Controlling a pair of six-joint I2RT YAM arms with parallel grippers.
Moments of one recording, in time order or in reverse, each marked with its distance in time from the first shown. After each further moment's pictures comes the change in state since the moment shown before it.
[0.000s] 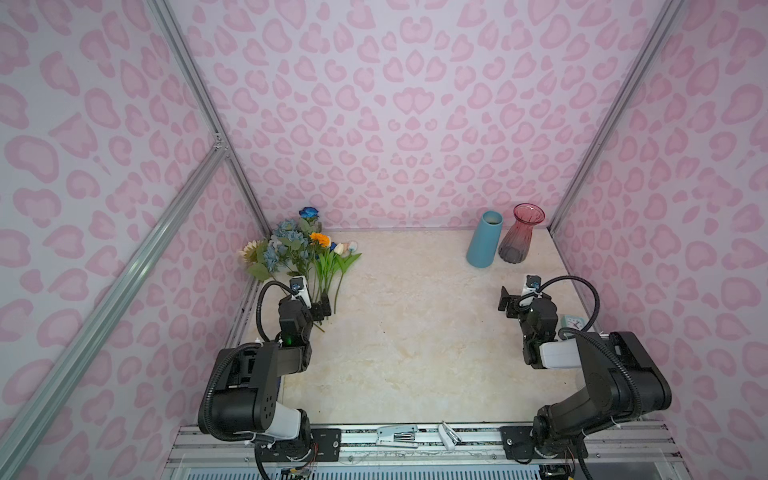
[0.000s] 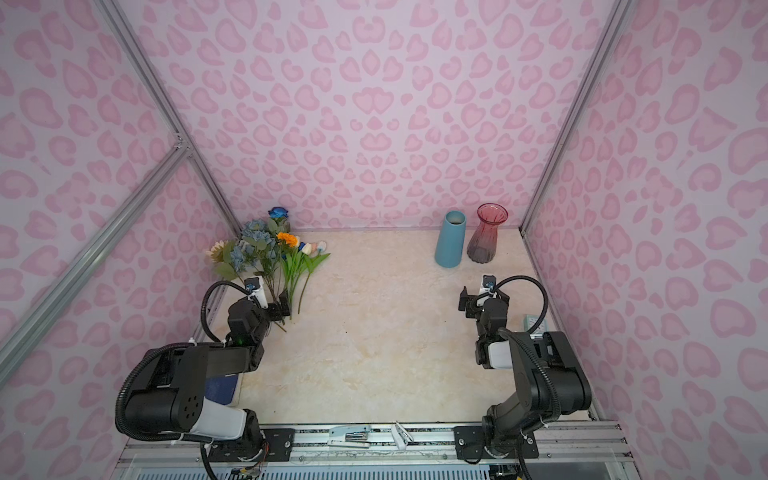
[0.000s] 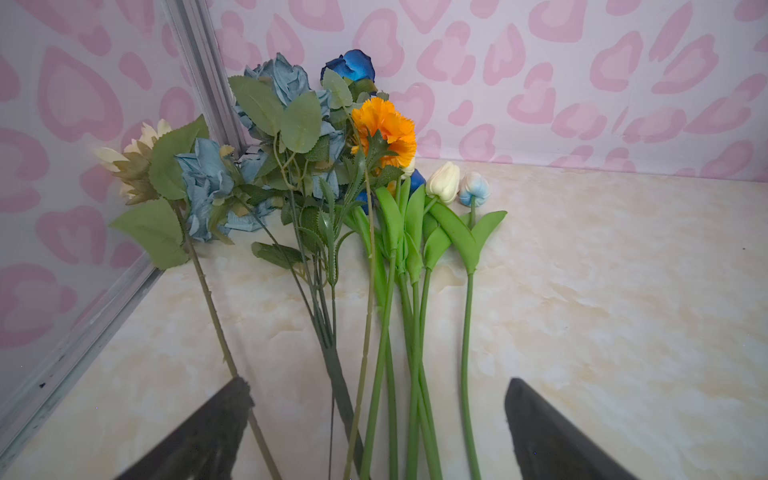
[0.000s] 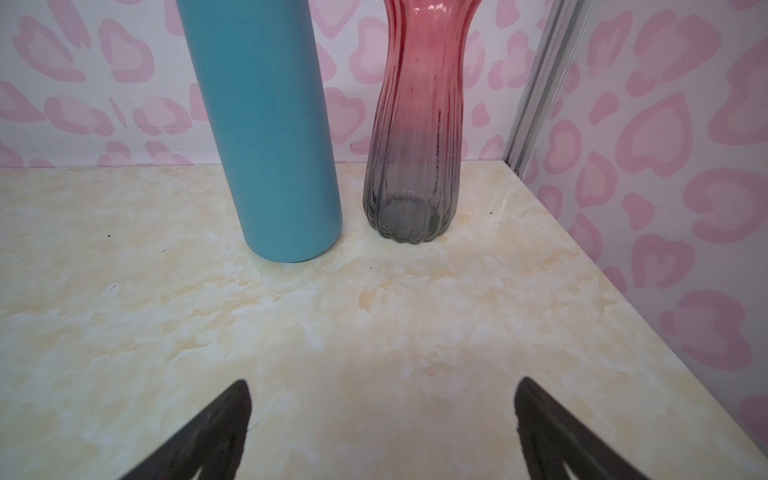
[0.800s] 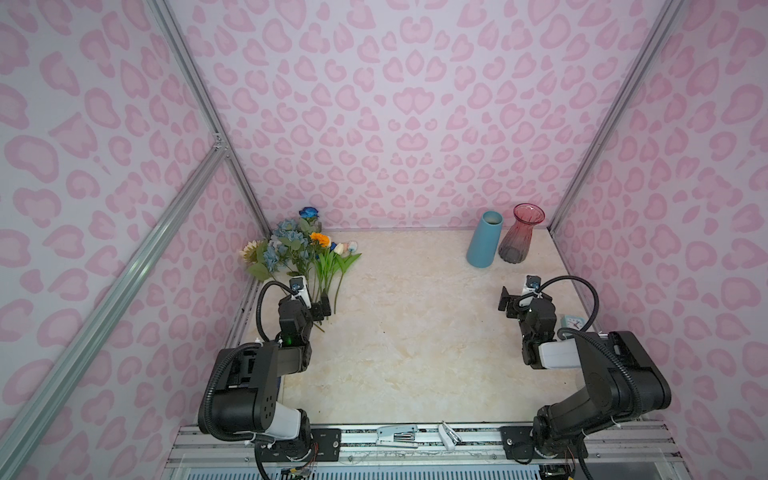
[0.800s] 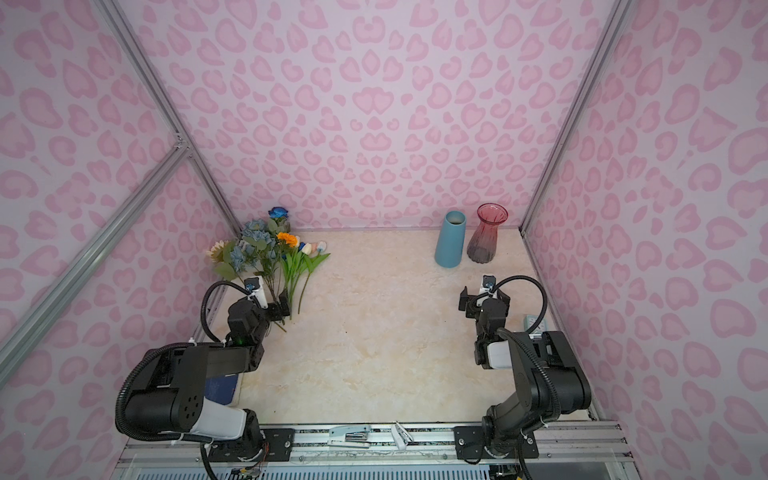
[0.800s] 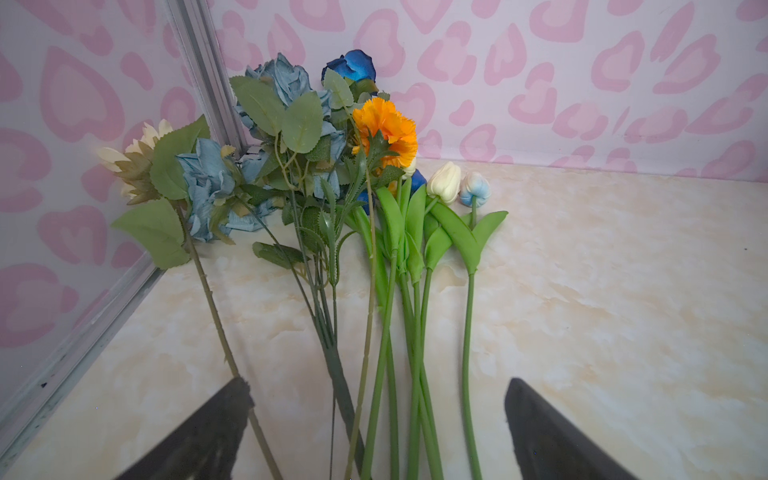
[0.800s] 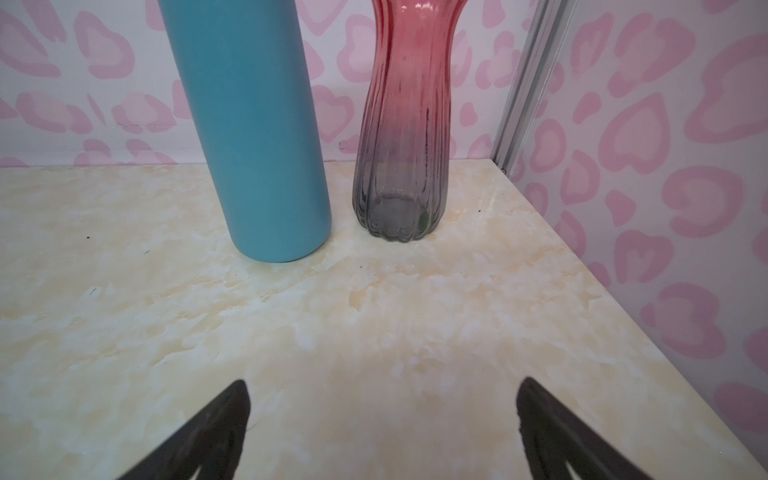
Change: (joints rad) left arm 0.000 0.000 -0.001 0.001 -0.001 0.000; right arm 0.019 0.002 -0.001 0.000 0.045 0.000
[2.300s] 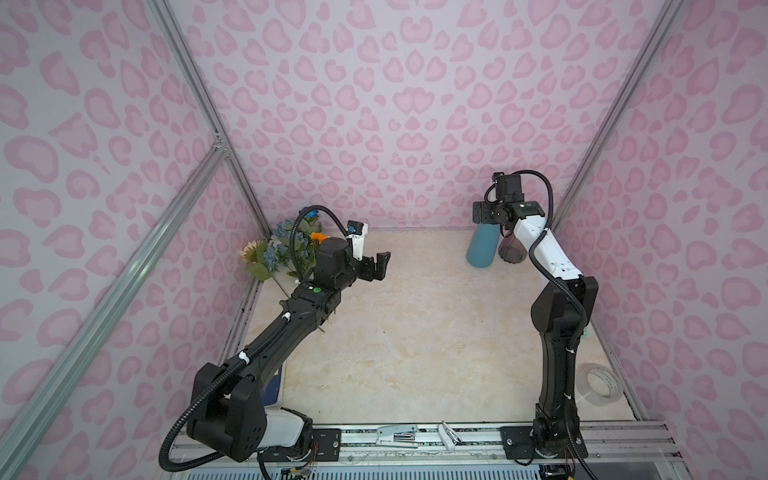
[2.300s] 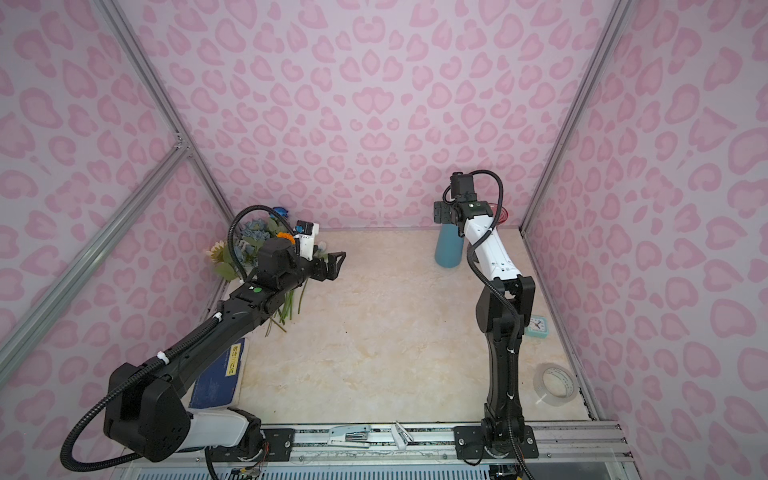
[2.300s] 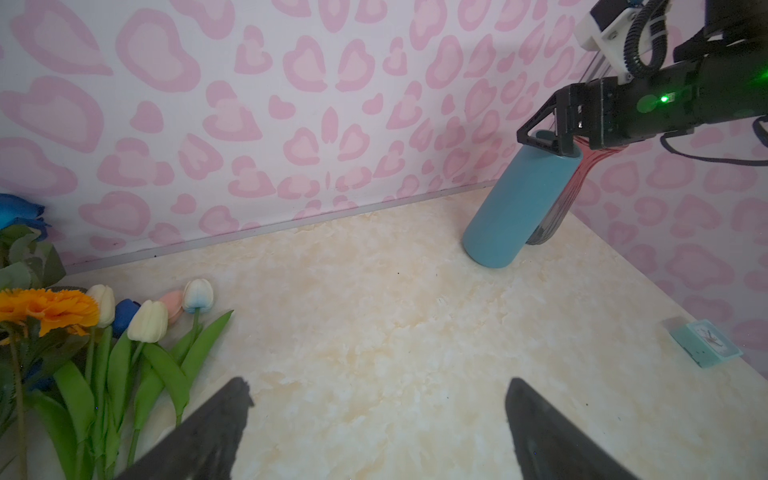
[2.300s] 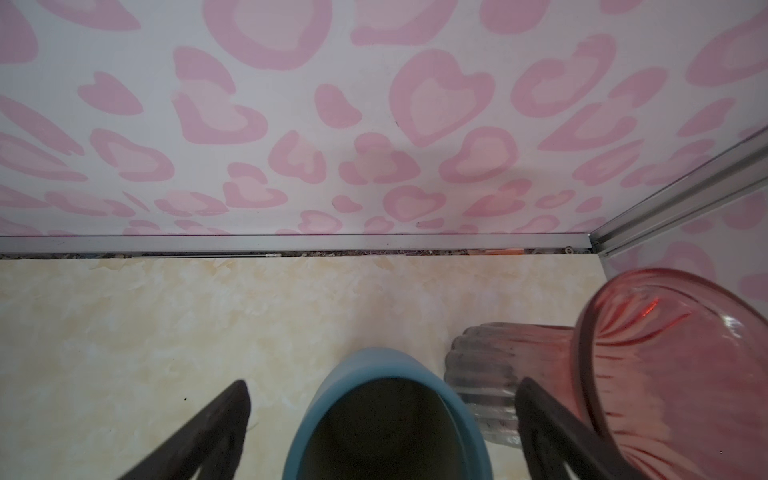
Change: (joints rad) left arm -0.412 -0.099 0.734 -0.891 0.174 -0.079; right arm 0.111 0.673 1.950 -1.715 -0.003 0.056
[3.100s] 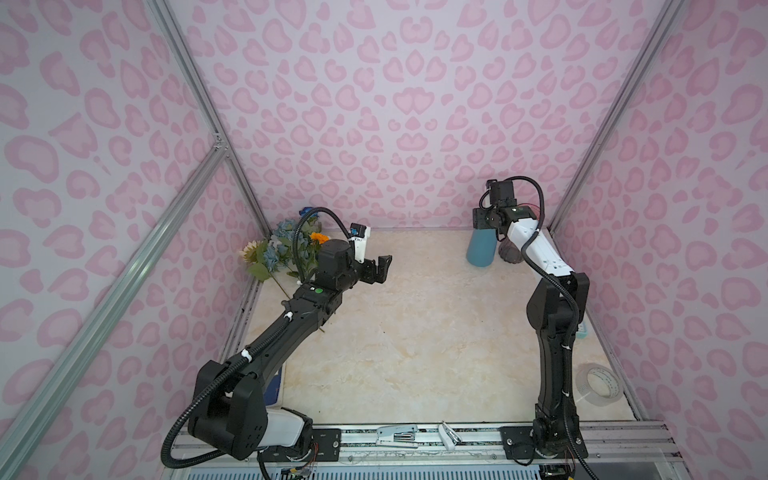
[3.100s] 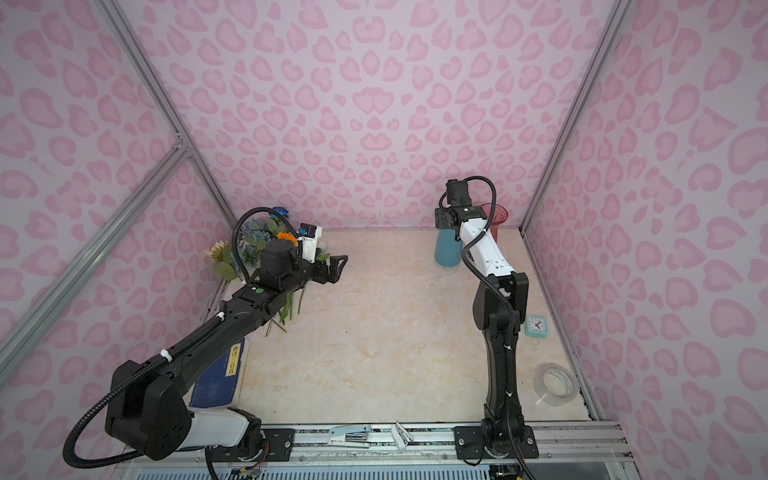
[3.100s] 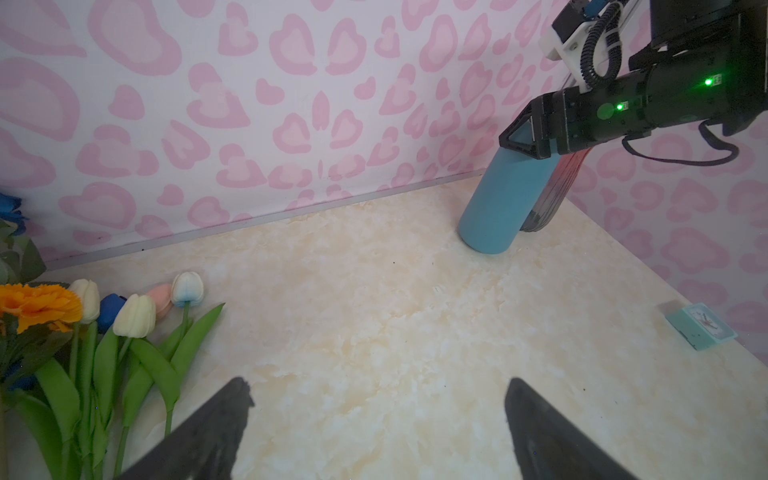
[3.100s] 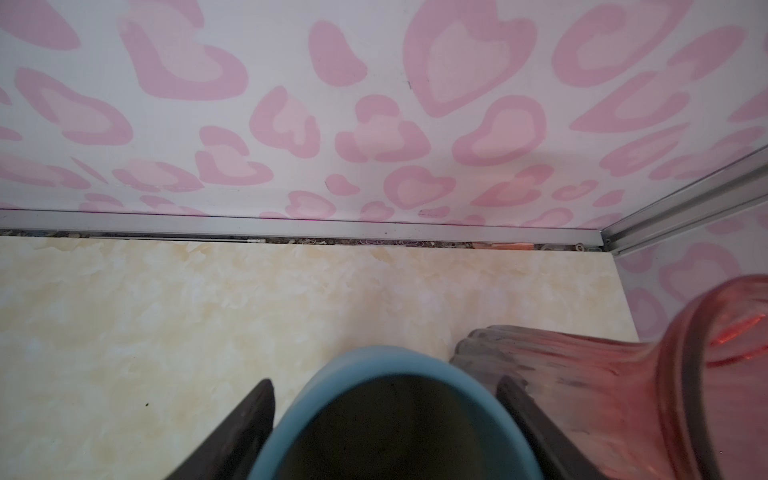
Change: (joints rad) left arm -0.002 0.009 -0.014 0.001 0.012 0.009; right arm 0.007 0.056 -0.022 0.046 0.020 -0.034
